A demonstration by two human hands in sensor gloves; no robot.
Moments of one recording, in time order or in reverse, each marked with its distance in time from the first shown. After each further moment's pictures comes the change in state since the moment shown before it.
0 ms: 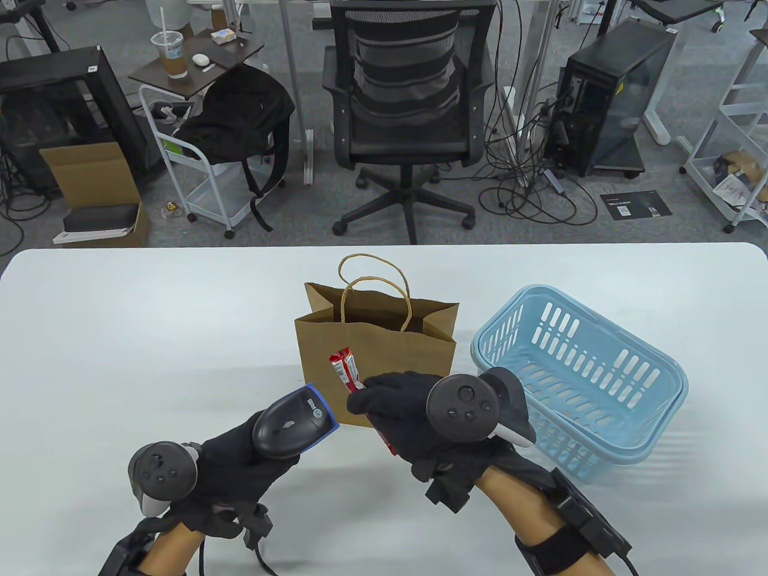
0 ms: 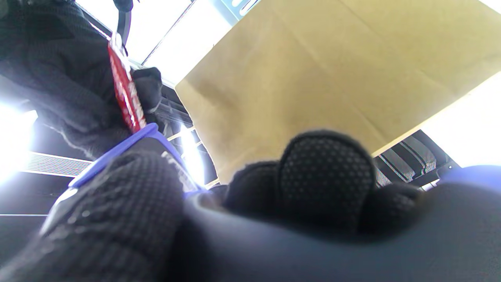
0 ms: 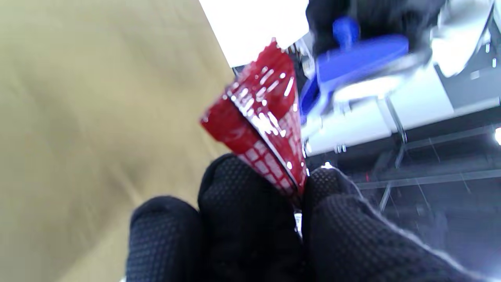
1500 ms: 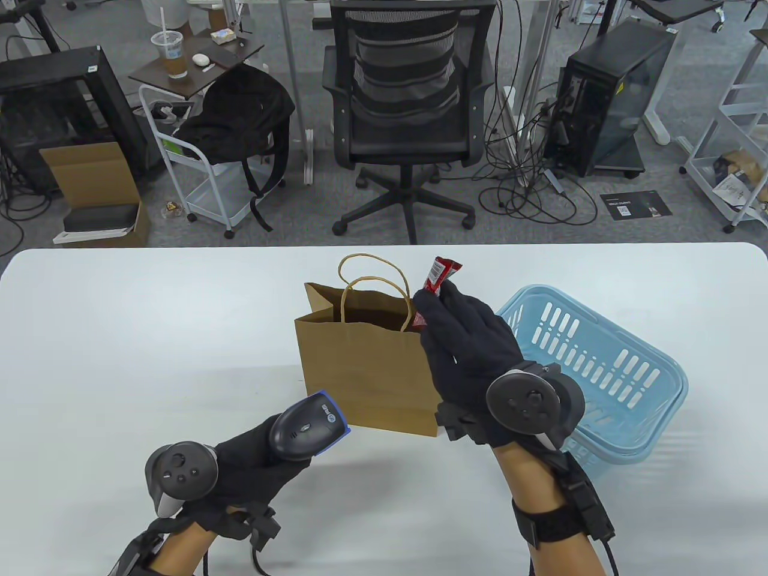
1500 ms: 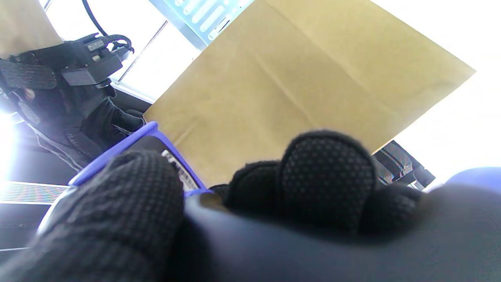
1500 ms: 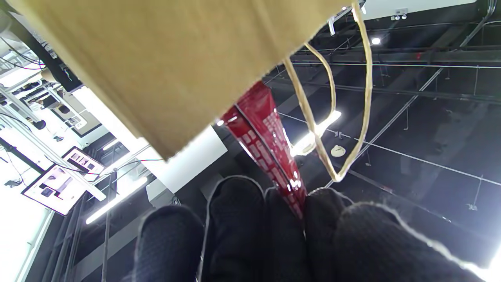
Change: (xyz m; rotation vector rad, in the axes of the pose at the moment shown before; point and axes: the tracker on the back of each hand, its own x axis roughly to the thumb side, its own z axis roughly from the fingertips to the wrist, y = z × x) left_hand -0.008 -0.018 0.001 -0.051 0.047 -0.074; right_hand -0.043 -0.032 0.007 -0.548 0.080 0.151
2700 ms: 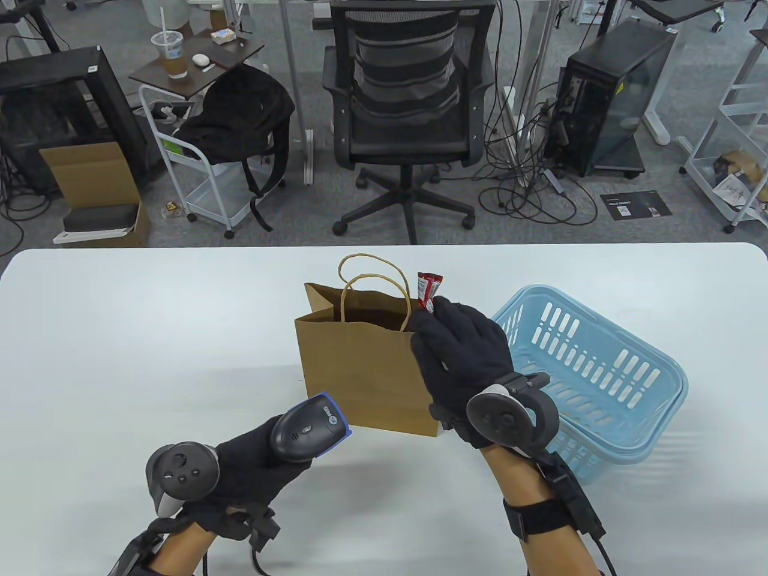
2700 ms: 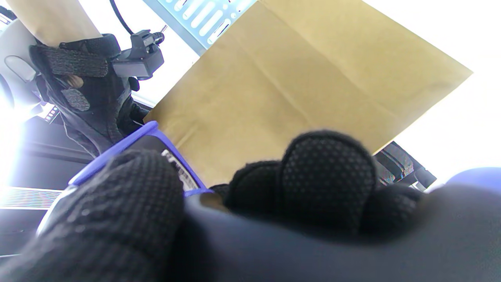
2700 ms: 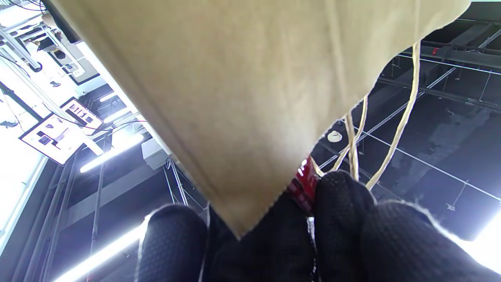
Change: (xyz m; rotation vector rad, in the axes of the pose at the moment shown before) left_hand -0.001 -0.001 0.000 -0.010 -0.005 -0.009; right_hand -0.012 0.025 0.019 -0.134 -0.068 0.123
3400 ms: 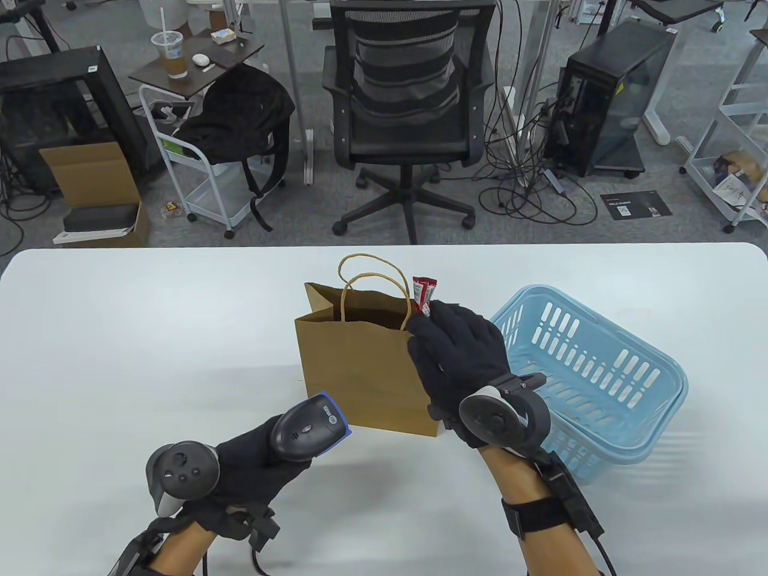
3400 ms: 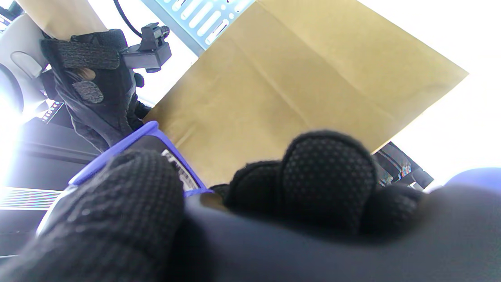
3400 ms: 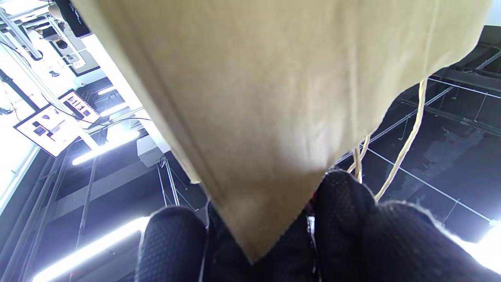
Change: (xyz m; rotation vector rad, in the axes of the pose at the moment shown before) left_hand 0.000 0.000 0.000 -0.004 0.005 -0.002; right_hand 0.001 0.006 0.003 0.020 -0.038 0.064
